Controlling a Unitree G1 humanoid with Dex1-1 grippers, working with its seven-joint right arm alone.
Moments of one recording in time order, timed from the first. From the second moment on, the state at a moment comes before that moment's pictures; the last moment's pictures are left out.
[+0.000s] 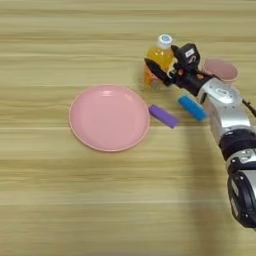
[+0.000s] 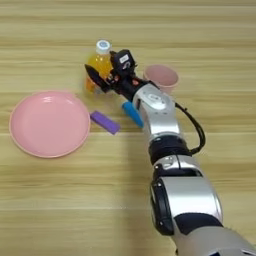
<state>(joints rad) -0.68 -0.27 -0.09 0.81 0.09 -0.34 0.66</state>
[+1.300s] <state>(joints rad) -0.38 -0.20 0.19 0.06 0.26 -0.07 1.00</state>
